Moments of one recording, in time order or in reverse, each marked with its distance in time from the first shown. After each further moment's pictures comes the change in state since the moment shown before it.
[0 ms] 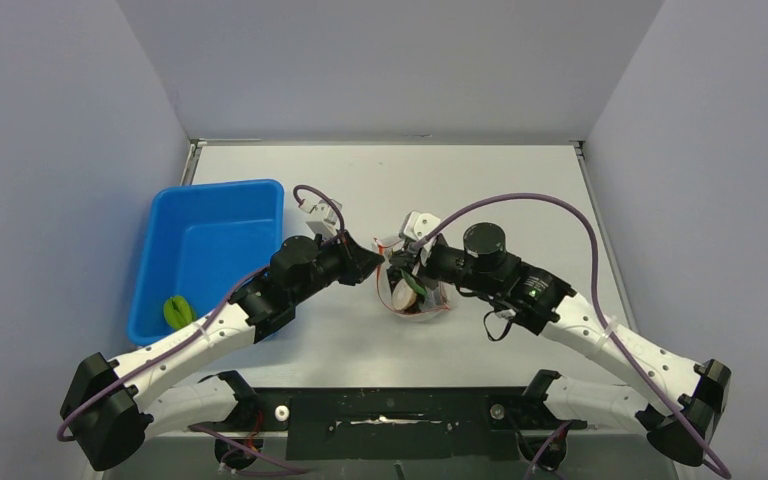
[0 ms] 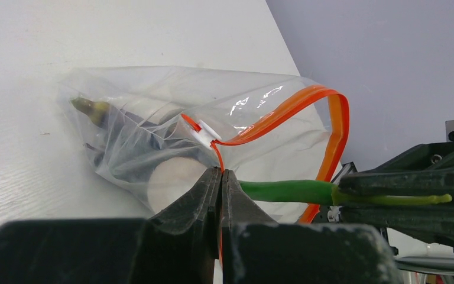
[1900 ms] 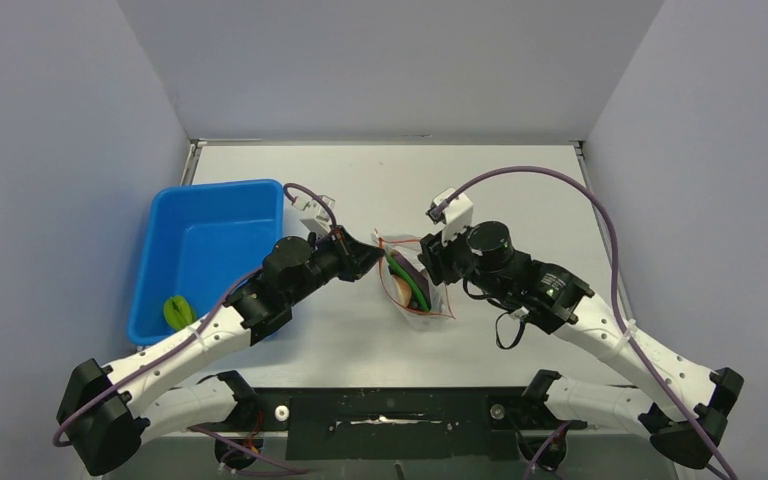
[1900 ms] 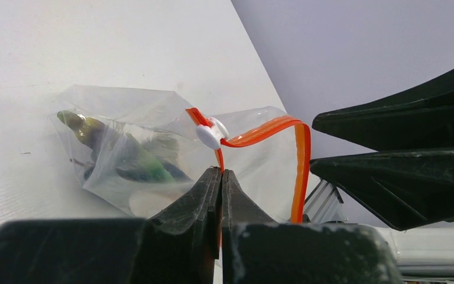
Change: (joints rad) left arm -0.001 -0.034 0.000 0.053 -0.005 -0.035; right arm 0.007 -0.021 0.123 -0.294 0.394 0.320
